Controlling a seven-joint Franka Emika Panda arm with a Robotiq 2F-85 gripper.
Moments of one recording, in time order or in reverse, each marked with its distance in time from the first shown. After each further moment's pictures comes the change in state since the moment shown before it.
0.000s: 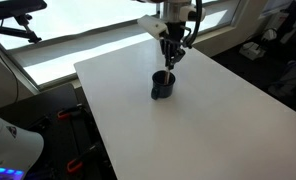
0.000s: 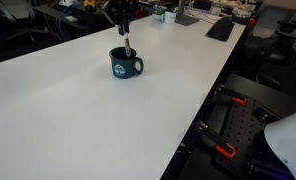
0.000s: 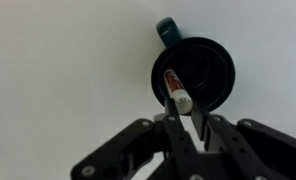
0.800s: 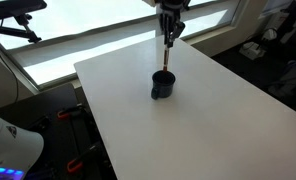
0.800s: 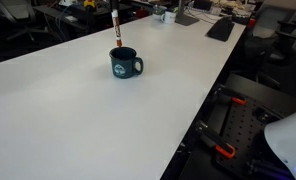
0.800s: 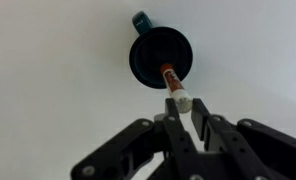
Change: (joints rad) arm 0.006 -0.123 0.036 0.043 0.064 -0.116 0.010
